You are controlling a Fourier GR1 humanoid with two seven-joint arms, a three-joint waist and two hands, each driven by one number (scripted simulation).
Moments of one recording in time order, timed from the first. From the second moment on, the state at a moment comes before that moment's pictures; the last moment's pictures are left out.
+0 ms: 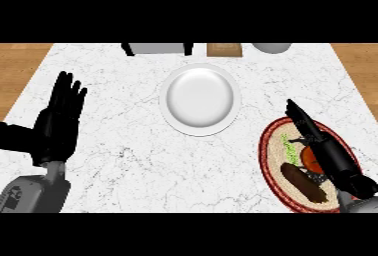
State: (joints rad) left arm -0.19 0.33 -0.12 -1.59 0.43 0.41 0.06; right arm -0.08 -0.52 0.29 -1.57 -0.18 -0.01 -0.22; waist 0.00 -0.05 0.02
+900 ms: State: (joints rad) left arm -0.24 0.46 -0.26 -1.48 0.23 0.31 0.09; right arm -0.10 -0.16 0.01 -1.36 0.08 -0.97 -0.16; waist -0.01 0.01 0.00
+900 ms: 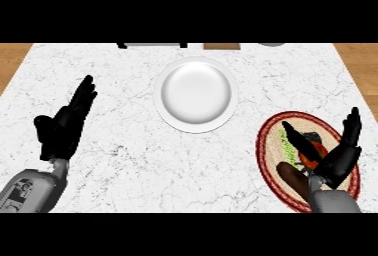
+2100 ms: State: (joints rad) left arm -0.26 0.42 -0.24 -1.40 0.18 0.27 0.06; right arm 0.24 -0.23 0.09 -1.83 0.78 -0.60 0.85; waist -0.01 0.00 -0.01
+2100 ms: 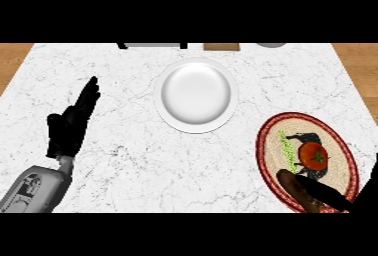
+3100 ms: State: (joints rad) left arm -0.28 0.35 -0.14 -1.37 0.10 0.16 0.07; right arm 0.07 -0.20 -0.01 -1.71 0.72 -0.31 0.97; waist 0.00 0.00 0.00
